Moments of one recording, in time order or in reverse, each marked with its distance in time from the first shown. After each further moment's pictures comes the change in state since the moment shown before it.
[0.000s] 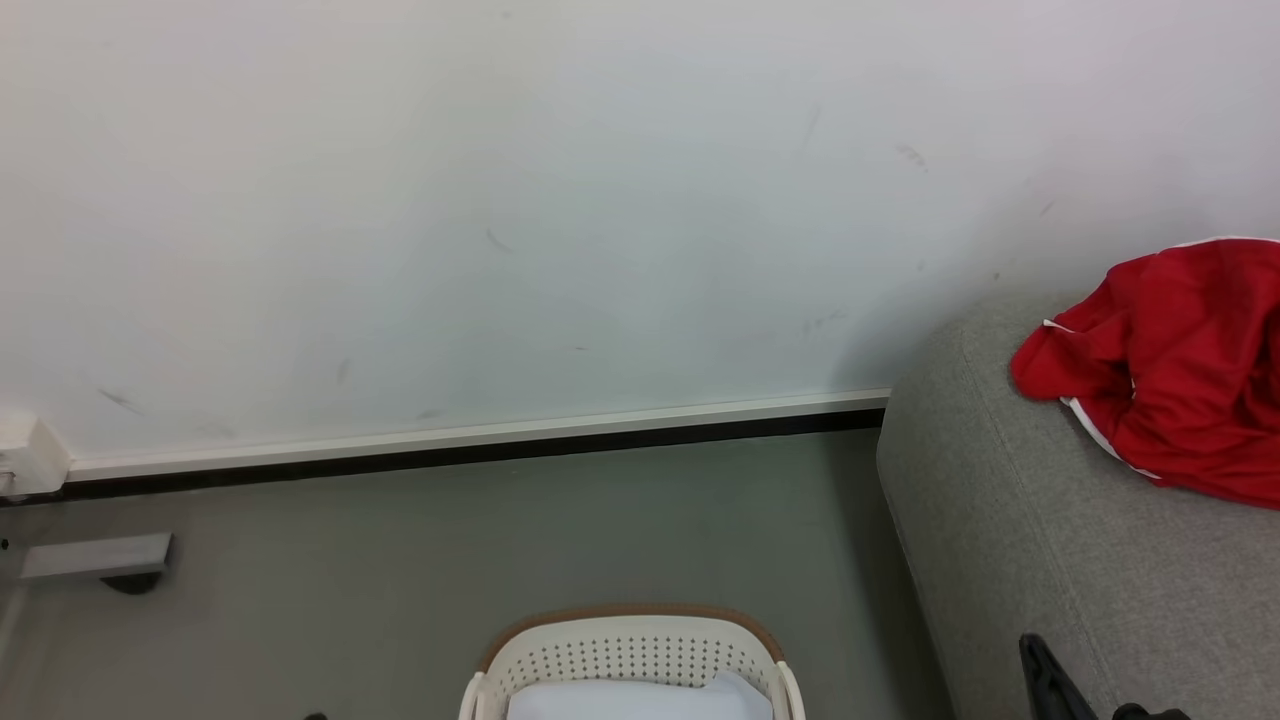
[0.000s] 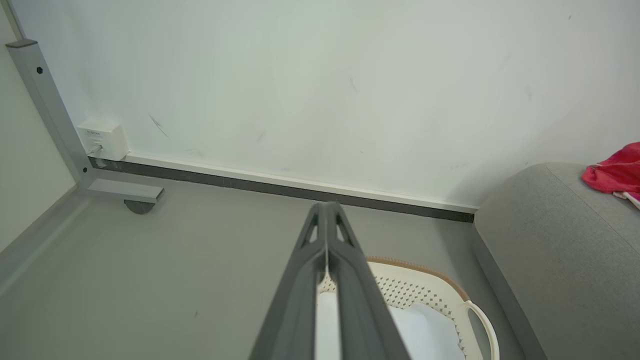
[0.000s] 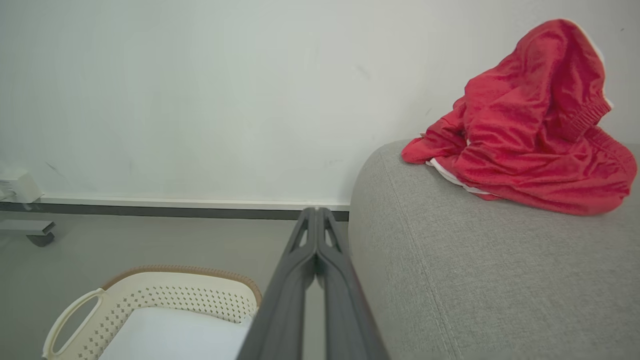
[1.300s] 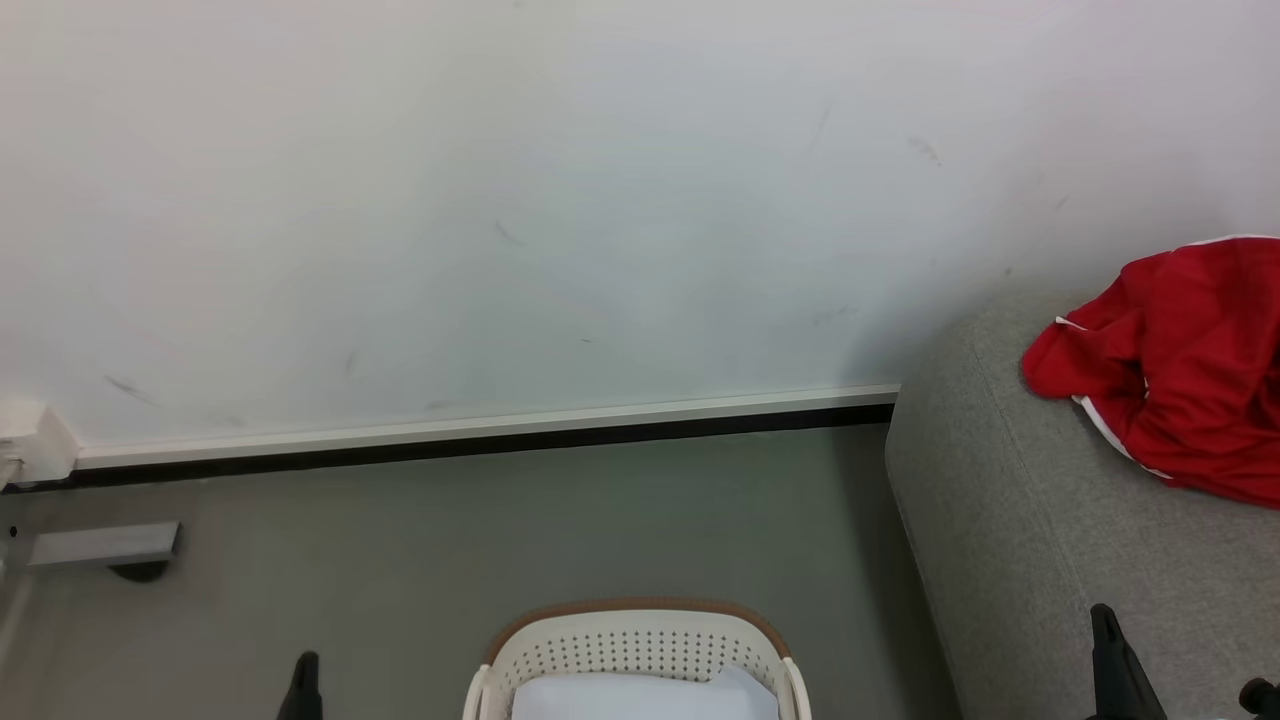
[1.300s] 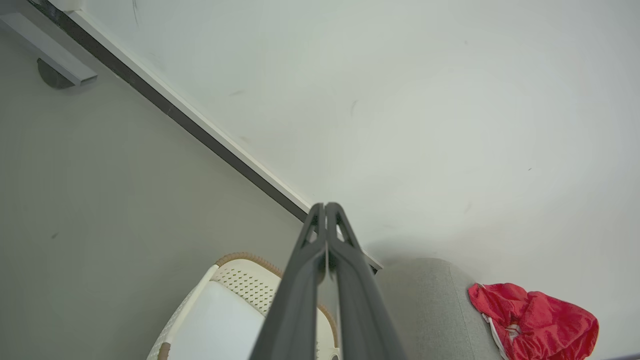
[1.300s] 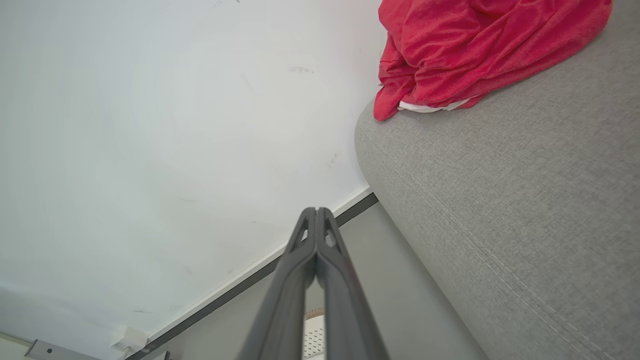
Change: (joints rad) left arm -0.119 0.000 0.011 0.025 -0.615 -0.010 0.167; right arm -0.032 0.000 -0.062 -0.043 0.659 0.000 0.168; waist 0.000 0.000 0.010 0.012
